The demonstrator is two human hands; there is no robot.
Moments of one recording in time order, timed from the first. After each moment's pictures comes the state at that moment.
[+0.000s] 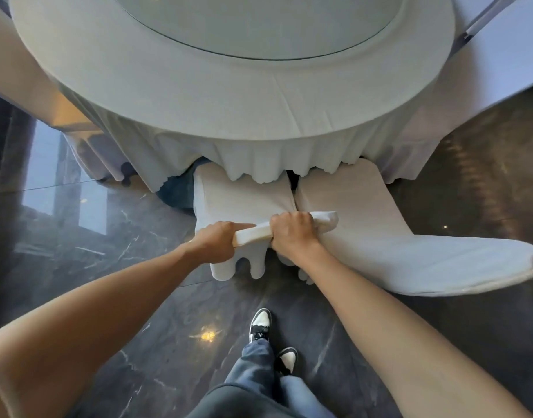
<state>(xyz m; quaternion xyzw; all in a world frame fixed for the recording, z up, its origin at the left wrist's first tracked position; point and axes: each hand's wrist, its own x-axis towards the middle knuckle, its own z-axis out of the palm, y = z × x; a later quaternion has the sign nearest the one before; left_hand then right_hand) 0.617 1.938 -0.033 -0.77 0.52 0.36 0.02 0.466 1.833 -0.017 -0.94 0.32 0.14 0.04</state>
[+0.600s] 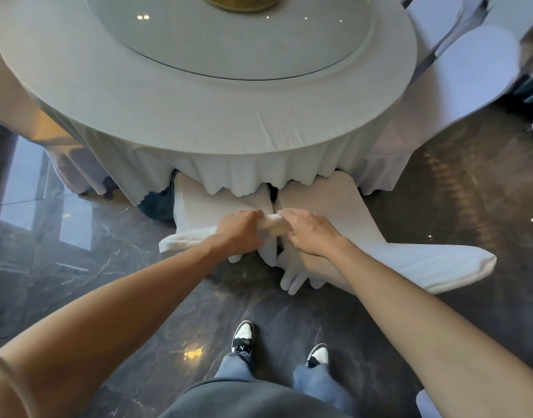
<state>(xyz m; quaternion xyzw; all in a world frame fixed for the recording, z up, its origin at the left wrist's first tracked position) 0.540 1.860 -0.008 -0.78 0.56 0.27 -0.04 0.372 1.755 -0.001 -0.93 0.30 0.11 0.18</state>
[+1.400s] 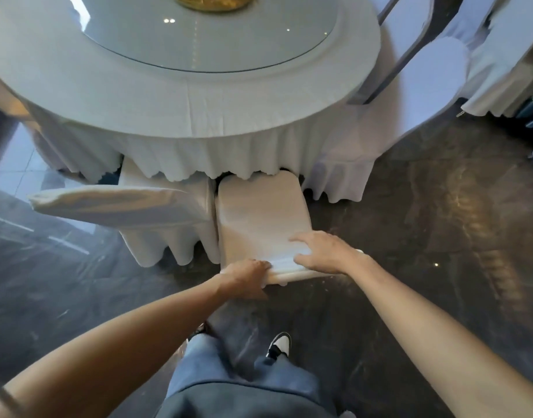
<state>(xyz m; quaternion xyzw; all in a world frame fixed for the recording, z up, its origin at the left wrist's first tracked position) 0.166 1.746 -0.038 -0.75 0.54 0.38 0.04 0.026 1.581 0.010 -0.89 0.27 0.23 0.28</state>
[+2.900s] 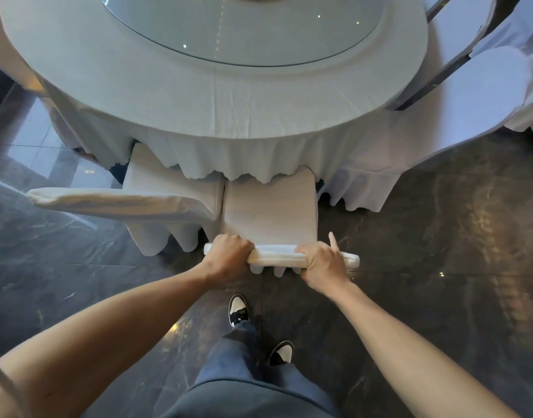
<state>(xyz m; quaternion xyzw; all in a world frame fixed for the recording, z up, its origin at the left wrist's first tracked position) 0.278 1.731 -0.046 -0.81 0.56 0.17 0.06 0.095 1.587 -0.054 -0.93 0.31 0.10 0.17</state>
